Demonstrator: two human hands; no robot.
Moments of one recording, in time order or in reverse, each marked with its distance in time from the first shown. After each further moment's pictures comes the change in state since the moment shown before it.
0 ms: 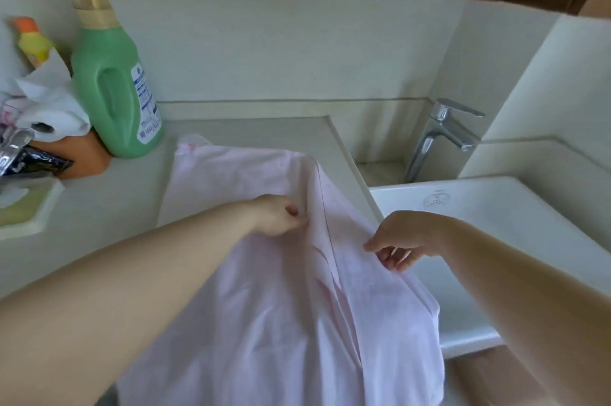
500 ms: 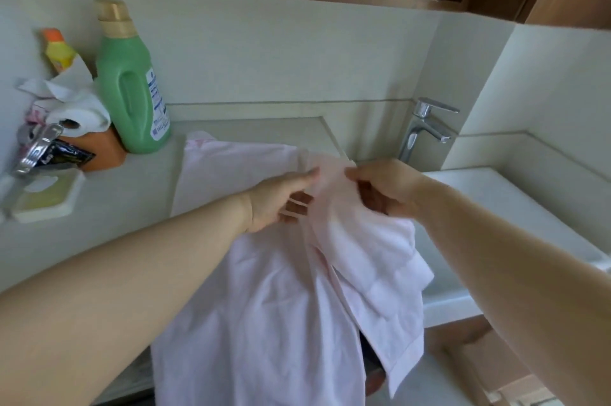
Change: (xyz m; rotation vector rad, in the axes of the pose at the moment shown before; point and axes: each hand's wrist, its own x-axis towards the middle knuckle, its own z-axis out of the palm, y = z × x) left_hand -0.085 0.028 -0.002 -1.024 -0.086 0.115; right_hand -0.068 -0.039 0.019 0.877 -0.026 -0.338
